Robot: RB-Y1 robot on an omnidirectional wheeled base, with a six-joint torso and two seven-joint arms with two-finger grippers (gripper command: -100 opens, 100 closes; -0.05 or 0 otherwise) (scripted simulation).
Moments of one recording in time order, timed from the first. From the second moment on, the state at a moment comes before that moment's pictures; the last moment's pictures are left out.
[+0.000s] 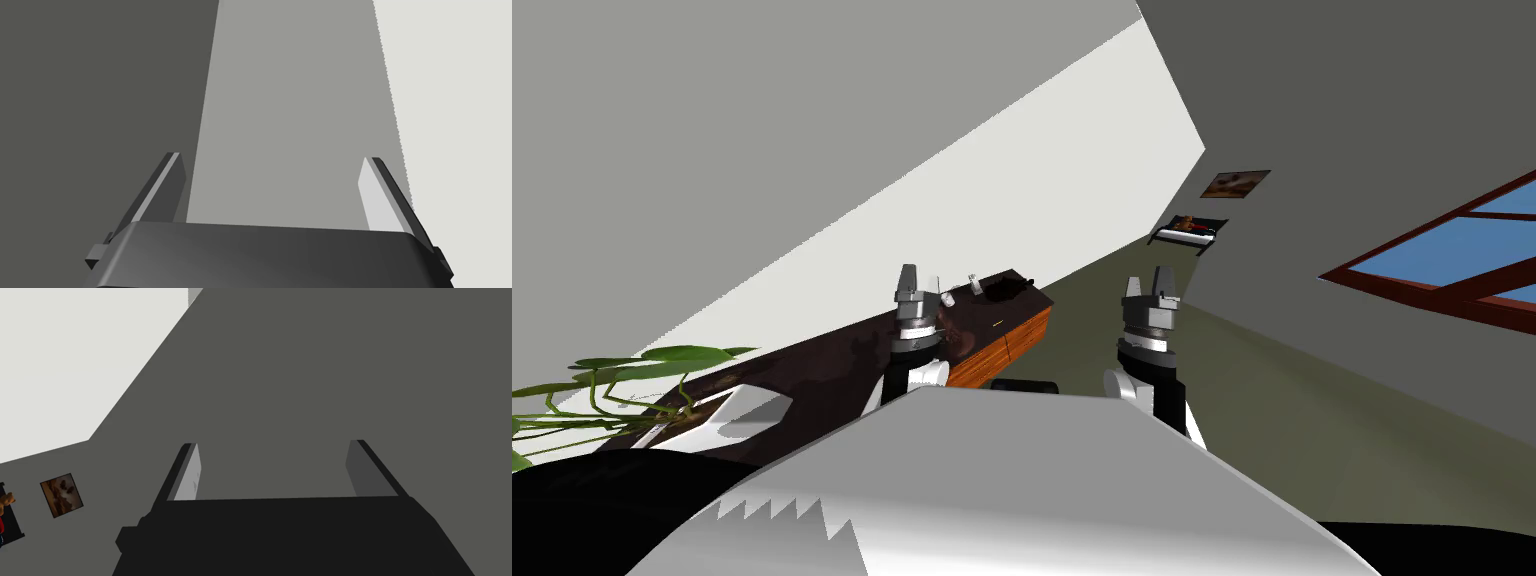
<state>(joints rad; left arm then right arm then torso) 0.53 0.01 0.02 -2.31 -0.04 -0.49 -0.07 0.53 -0.02 -0.01 -2.36 -0.04 -0.48 0.16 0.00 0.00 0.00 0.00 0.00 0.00</state>
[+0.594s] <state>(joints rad) 0.48 0.16 0.04 -2.16 -0.01 -0.40 -0.05 0.53 -0.02 -0.01 -2.36 -0.04 -0.48 0.16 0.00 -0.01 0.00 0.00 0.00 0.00</state>
